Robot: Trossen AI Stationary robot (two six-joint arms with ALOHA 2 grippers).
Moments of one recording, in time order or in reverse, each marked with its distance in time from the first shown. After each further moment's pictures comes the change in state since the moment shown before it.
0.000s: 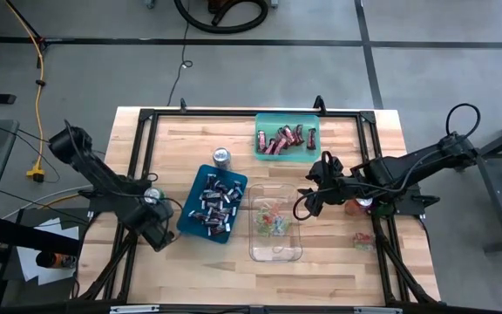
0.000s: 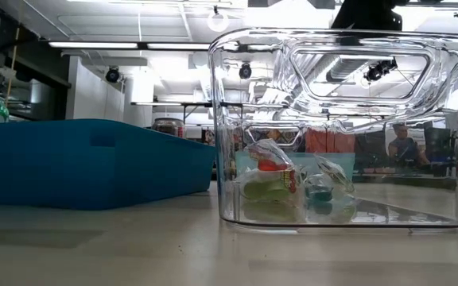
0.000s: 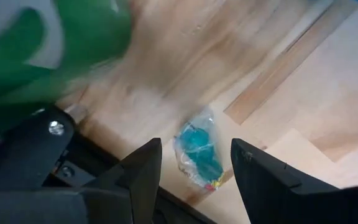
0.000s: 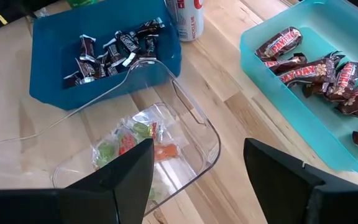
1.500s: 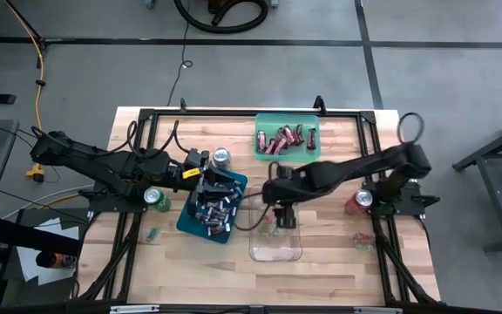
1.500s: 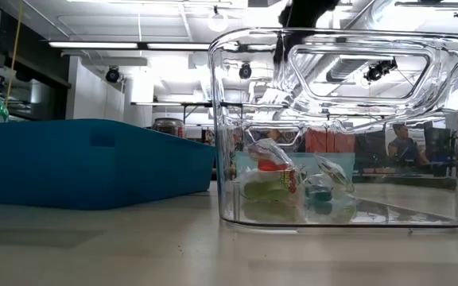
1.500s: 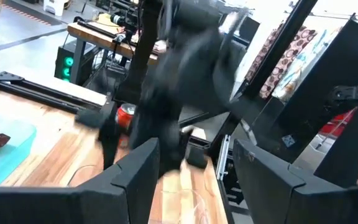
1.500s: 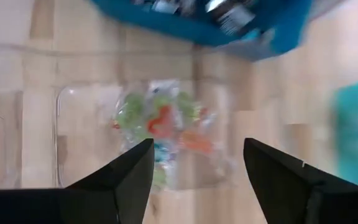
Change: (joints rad) left arm 0.553 -0.194 0.264 1.095 -0.192 1.032; right arm -0.123 0.549 0.462 -0.162 -0.381 -0.573
